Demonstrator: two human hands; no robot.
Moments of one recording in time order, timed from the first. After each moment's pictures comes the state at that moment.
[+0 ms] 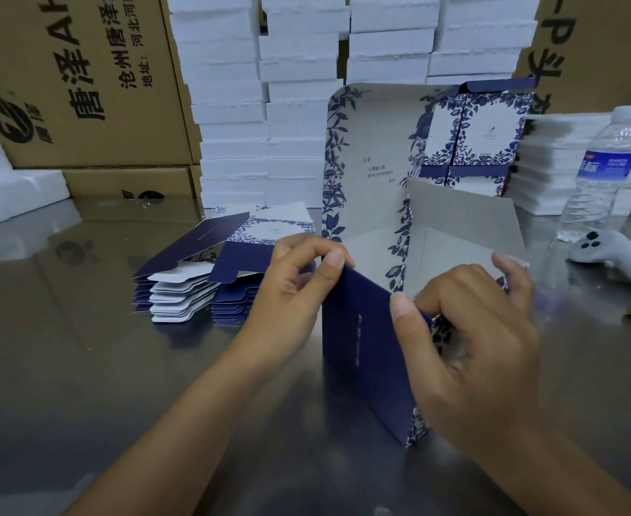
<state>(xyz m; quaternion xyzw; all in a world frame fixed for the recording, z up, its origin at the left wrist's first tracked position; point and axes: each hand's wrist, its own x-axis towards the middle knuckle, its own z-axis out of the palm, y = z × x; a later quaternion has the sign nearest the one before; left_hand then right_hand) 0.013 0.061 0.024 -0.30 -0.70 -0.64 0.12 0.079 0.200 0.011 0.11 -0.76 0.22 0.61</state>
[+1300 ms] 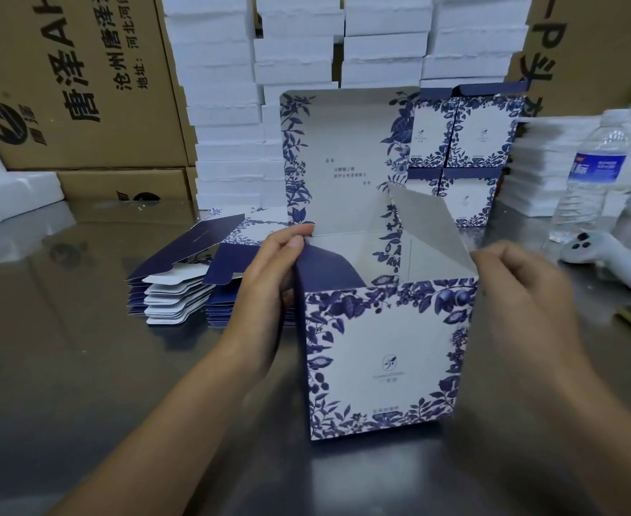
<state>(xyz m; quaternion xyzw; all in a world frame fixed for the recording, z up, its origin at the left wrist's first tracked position) 0.008 0.057 0.028 -0.19 -0.58 -0.79 0.02 0.070 0.242 0.034 -0.03 -0.69 0.64 0.35</state>
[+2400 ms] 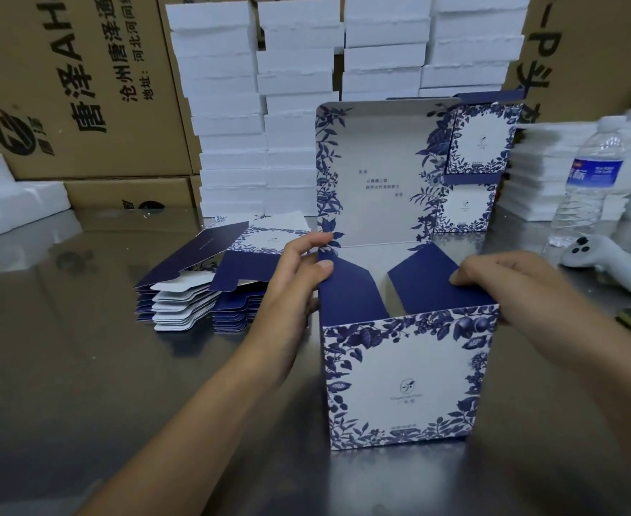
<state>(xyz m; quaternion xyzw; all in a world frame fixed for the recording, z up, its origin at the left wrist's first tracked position) 0.012 0.065 0.025 -0.24 -0.59 -0.77 -0.01 0.073 0.260 0.066 -0.04 -0.84 0.52 0.14</state>
